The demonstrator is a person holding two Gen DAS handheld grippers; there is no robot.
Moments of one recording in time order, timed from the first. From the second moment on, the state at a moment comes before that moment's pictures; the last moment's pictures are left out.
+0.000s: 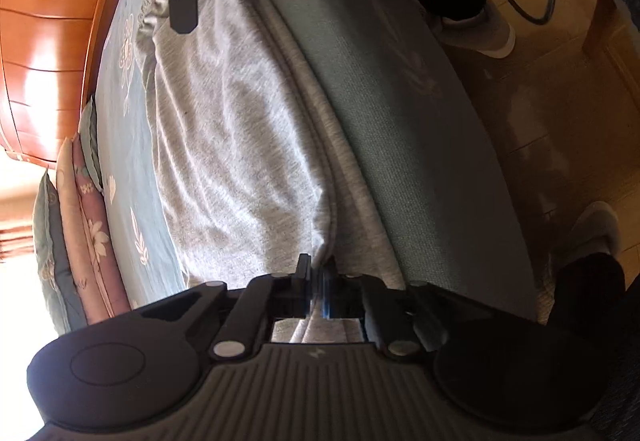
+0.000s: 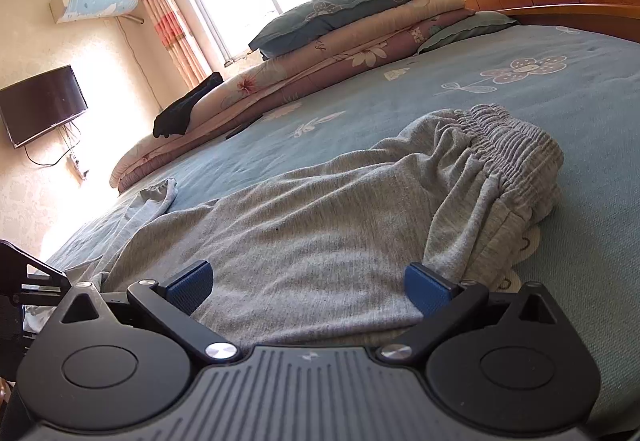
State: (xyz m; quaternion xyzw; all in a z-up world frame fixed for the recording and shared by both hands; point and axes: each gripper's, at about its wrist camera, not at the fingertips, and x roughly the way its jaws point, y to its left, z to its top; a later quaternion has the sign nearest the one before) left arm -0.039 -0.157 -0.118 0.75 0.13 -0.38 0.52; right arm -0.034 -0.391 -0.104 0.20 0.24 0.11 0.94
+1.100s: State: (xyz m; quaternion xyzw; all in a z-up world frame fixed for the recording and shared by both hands) left arm -0.037 -0.136 -0.092 0.61 0.21 -0.42 0.64; right arm -0.048 -0.217 -0.088 -0.41 0.26 0.26 0.84
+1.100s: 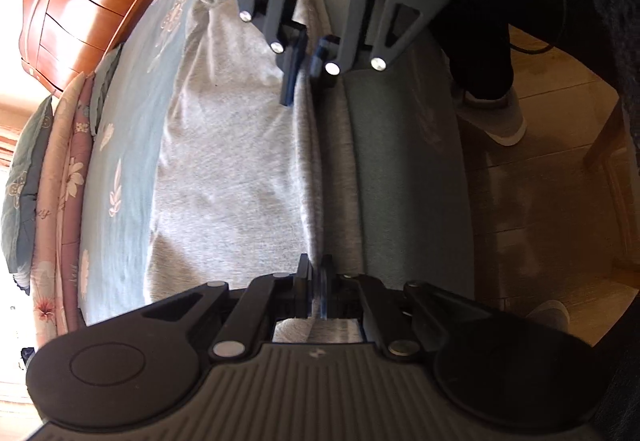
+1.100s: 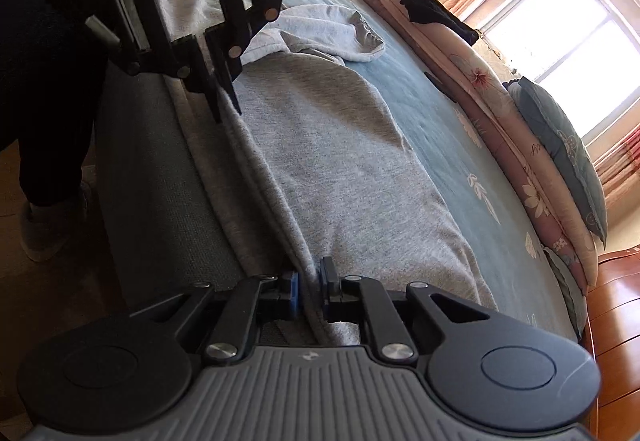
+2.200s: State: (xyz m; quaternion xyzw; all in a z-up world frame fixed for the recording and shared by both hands) left arm 0.003 -0.127 -0.059 0.40 0.32 -0.38 0.77; right arm -0.020 -0.324 -0.067 -0.02 0.33 0.16 0.93
